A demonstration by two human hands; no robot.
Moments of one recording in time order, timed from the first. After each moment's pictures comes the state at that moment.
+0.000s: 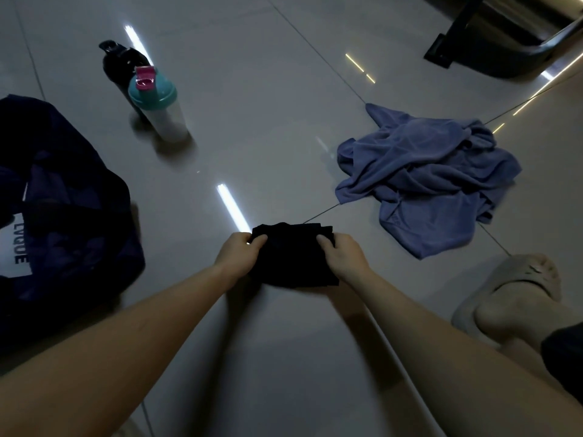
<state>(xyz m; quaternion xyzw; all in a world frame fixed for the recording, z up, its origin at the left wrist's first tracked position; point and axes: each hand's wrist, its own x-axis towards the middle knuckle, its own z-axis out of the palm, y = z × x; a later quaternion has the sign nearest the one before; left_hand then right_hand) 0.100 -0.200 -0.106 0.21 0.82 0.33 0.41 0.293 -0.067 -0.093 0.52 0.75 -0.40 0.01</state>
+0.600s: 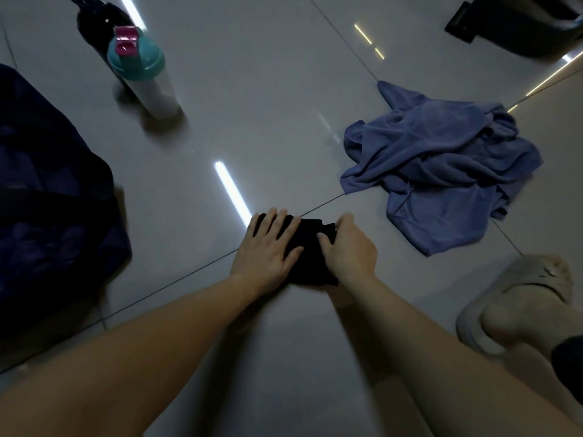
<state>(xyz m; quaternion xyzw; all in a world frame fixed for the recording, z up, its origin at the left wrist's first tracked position) 0.142 -0.187 -0.138 0.62 0.78 0.05 0.10 0.284 -0.071 -0.098 0.56 0.81 -0.16 0.04</state>
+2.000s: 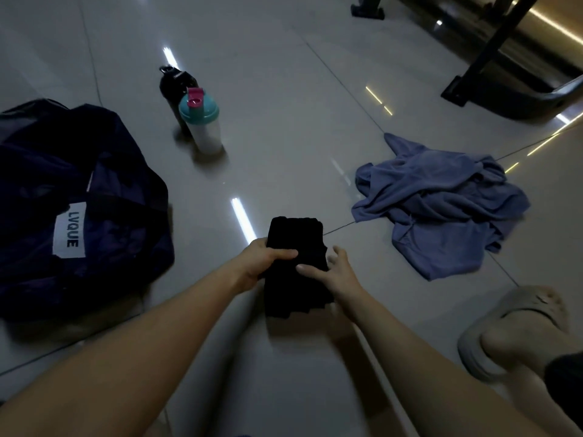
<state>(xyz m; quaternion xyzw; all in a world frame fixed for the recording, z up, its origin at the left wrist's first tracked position) 0.111 -0.217 -0.049 0.11 0.64 0.48 0.59 0.281 -0.124 -0.063 0.48 0.55 -0.68 -0.08</state>
